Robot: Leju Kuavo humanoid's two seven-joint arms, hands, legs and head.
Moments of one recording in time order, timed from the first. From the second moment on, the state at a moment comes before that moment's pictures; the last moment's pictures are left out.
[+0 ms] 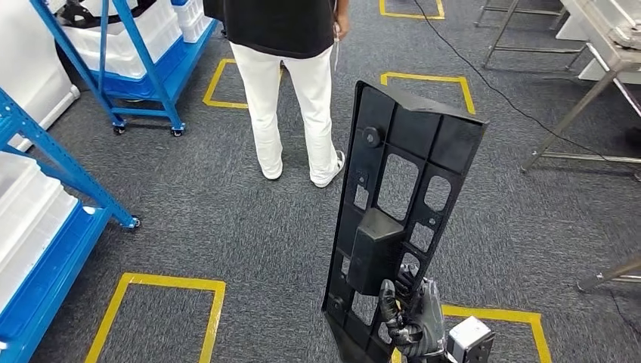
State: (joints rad) left arm 0.01 -0.31 1.37 -0.70 -1.18 -0.13 -0.42; right arm 0.28 0.00 0.34 -1.91 -0.09 -0.13 -0.44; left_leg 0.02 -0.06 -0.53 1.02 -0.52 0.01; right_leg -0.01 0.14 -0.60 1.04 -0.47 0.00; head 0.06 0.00
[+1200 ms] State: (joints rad) left arm 0.00 -0.32 1.39 -0.71 -1.21 -0.11 -0.42; right arm 0.31 -0.02 0.35 -1.92 -0.10 -0.16 -0.43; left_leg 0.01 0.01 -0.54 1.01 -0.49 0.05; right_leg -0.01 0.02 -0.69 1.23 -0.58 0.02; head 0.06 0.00
